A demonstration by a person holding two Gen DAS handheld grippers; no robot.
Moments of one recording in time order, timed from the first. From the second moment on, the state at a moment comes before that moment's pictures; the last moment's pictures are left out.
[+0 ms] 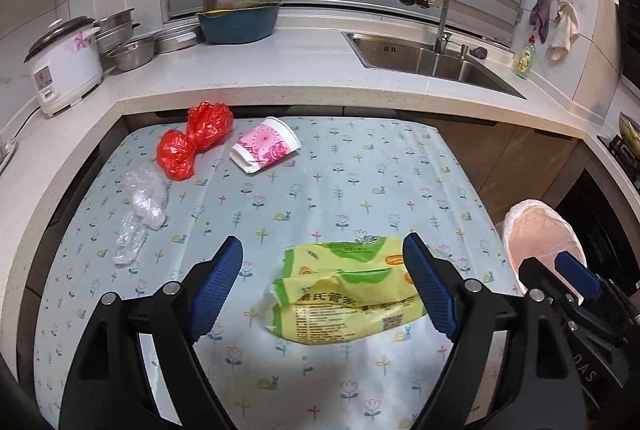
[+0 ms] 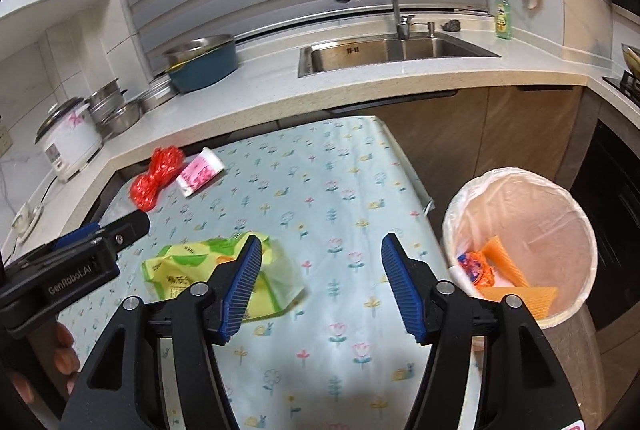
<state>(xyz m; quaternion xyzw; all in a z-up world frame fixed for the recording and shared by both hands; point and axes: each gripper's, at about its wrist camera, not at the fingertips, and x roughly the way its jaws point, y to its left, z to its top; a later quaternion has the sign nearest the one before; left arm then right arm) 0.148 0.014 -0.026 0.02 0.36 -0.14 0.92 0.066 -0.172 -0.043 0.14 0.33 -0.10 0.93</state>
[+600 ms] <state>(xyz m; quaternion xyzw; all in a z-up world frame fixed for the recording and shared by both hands) 0.183 0.095 -0.047 0.00 0.37 -0.08 0.92 0.107 -0.125 -0.088 0.12 0.38 -0.08 0.91</state>
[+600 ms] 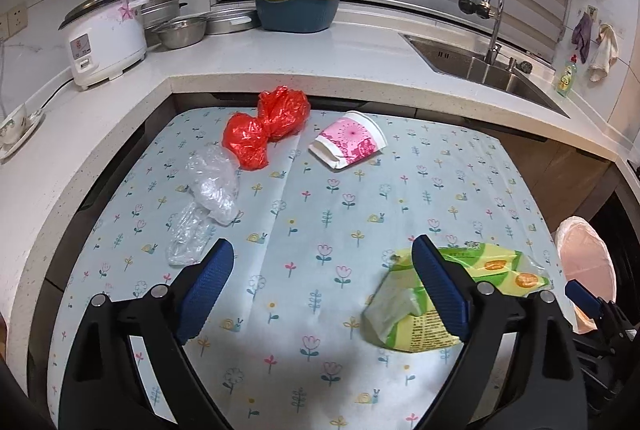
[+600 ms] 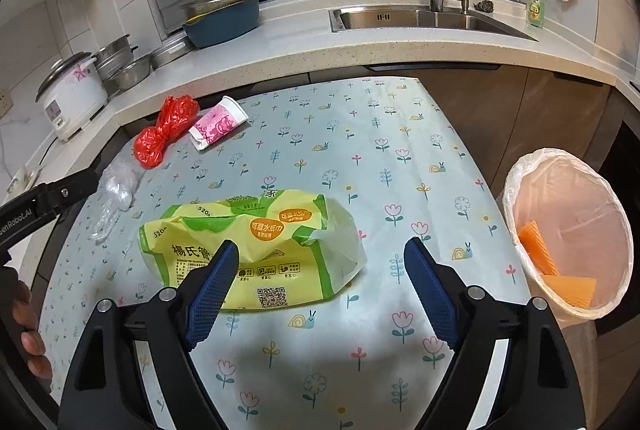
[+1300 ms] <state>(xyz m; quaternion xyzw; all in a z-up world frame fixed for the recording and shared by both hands) 0.303 0.177 -0.107 -0.03 0.43 -0.03 0.90 0.186 -0.123 -0.130 0.15 0.40 -0.07 0.90</state>
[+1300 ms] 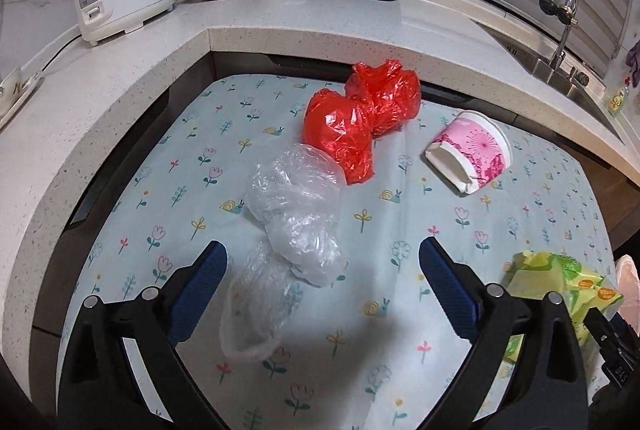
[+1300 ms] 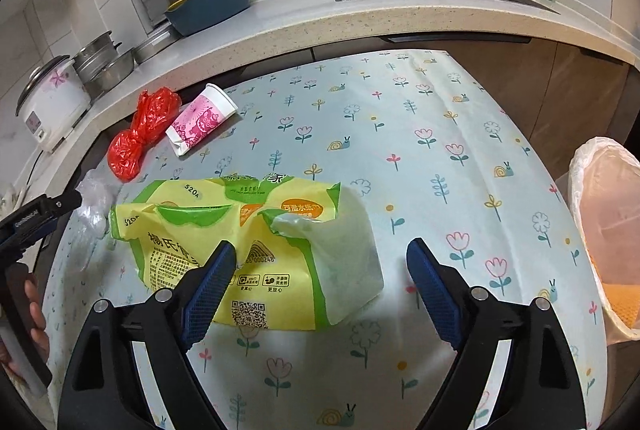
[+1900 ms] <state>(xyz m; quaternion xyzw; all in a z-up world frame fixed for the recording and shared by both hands) 0.331 0.171 -0.140 -0.04 0.47 -0.05 0.88 0.206 -0.117 -0.133 0.18 0.40 -0.06 0.90</state>
